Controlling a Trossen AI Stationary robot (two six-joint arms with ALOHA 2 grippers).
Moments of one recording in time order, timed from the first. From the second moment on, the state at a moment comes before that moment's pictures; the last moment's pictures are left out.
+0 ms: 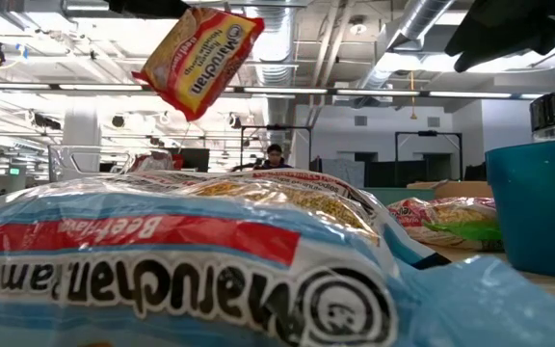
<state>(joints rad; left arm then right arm) -0.24 0.87 0.68 -0.07 -0.56 0.30 0.67 1.26 0.98 -0.88 0.84 1.19</state>
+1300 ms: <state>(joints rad) 0.27 0.71 0.68 -0.51 -0.61 0.17 0.67 1.26 0.98 -0.88 0.84 1.19</state>
